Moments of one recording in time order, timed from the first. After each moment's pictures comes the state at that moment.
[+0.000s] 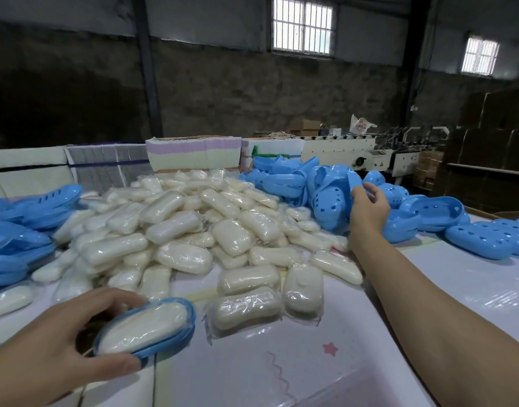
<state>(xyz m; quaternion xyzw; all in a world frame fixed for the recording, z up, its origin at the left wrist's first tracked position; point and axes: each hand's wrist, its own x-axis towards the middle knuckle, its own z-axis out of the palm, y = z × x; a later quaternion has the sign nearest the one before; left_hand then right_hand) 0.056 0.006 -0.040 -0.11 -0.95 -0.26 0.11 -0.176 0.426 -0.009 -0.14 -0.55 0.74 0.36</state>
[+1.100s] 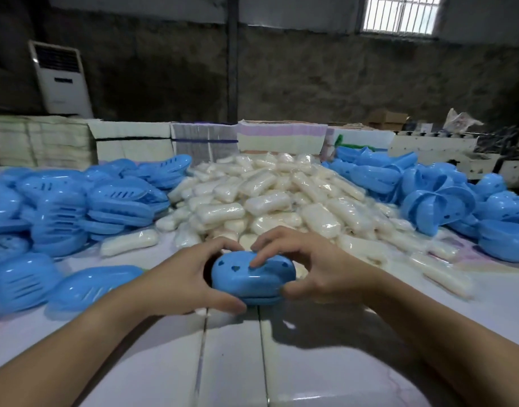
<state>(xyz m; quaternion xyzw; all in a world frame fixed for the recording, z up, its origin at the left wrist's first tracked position) 0.049 0.017 -0.039 -0.09 -0.92 -0.38 0.04 -0.035 0.256 -0.010 0.54 -0.74 0.38 -0.09</state>
